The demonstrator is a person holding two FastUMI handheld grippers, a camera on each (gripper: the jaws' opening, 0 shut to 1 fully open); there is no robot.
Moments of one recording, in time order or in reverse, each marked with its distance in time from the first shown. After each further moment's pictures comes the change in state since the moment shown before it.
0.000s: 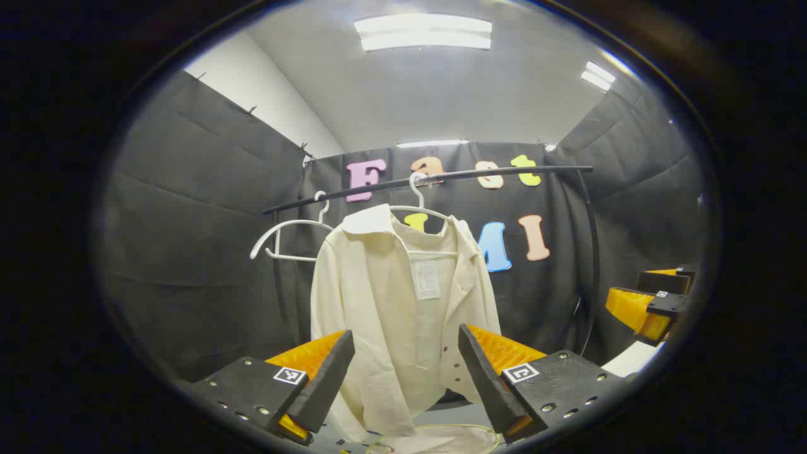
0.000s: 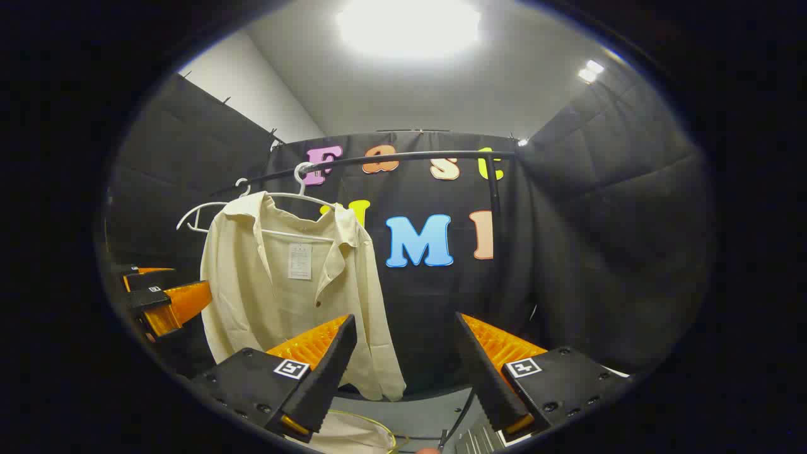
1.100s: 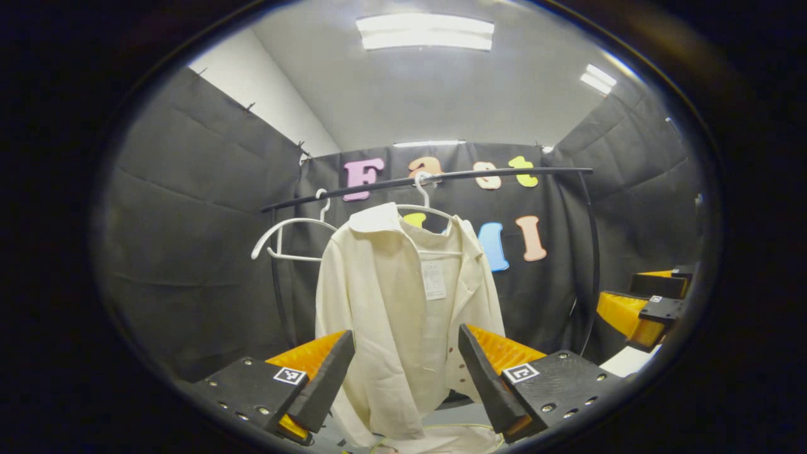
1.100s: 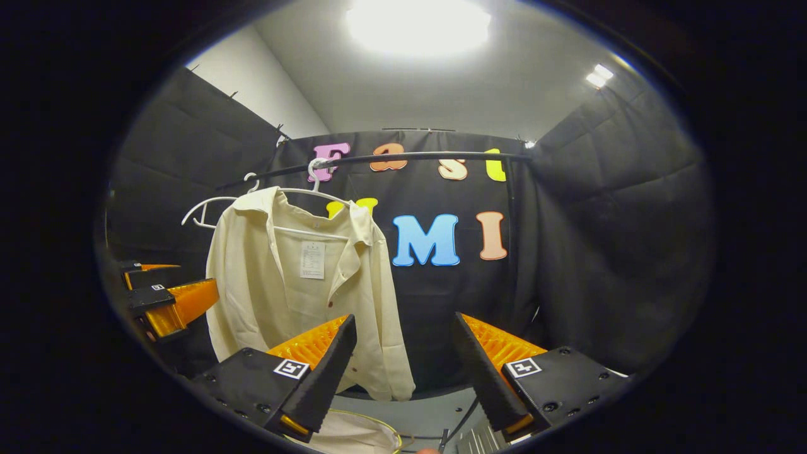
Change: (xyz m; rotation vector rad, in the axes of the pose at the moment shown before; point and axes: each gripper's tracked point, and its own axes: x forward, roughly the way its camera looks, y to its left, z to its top) left arm 0.007 0.021 -0.002 -0.009 0.002 -0.033; right arm 0.003 0.038 0.003 -0.013 0.001 0.015
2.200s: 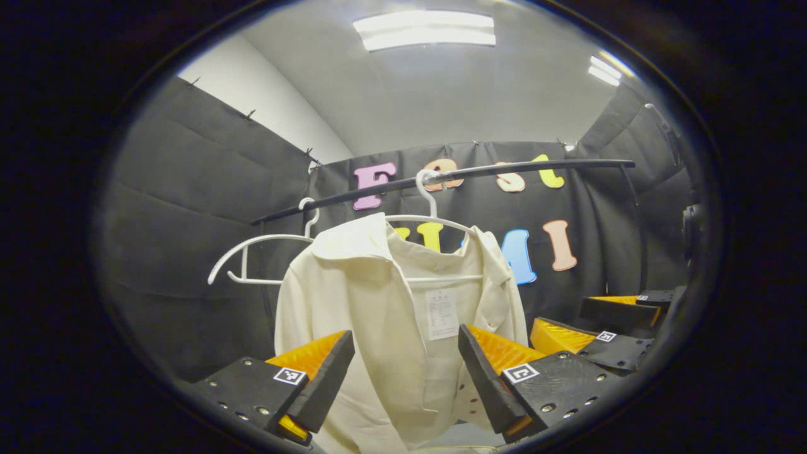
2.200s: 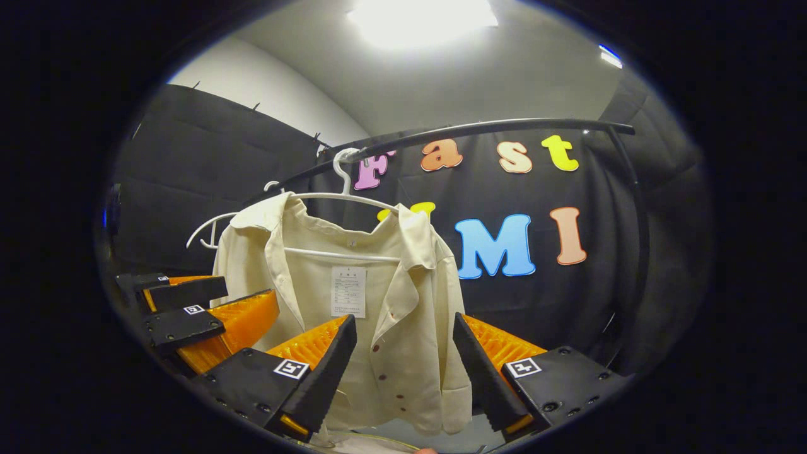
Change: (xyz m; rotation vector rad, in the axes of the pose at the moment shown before) left arm 0.133 -0.023 0.021 0.029 -0.030 0.134; right arm 0.158 0.067 0.018 0.059 -0.026 0.303
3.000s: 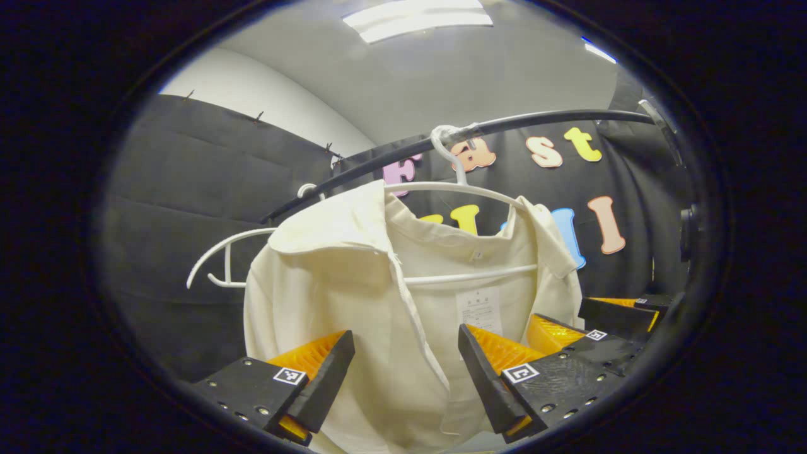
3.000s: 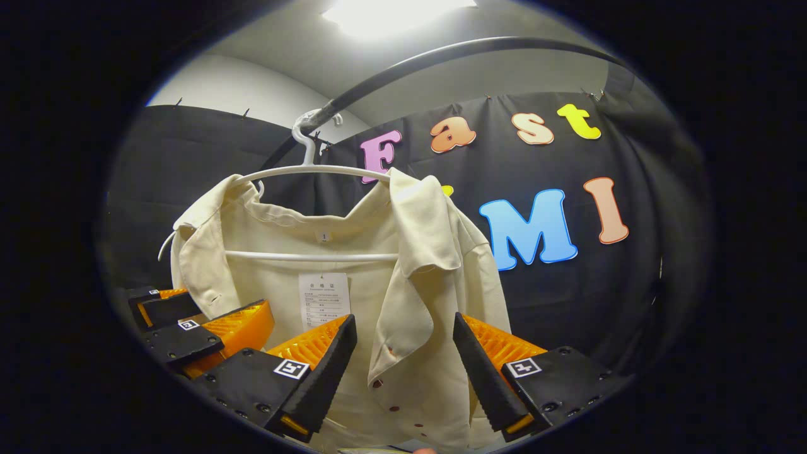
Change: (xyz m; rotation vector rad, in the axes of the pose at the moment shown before) left arm 0.092 0.017 -0.030 0.073 0.058 0.187; right arm 0.124 0.009 -0.020 0.114 0.026 0.096
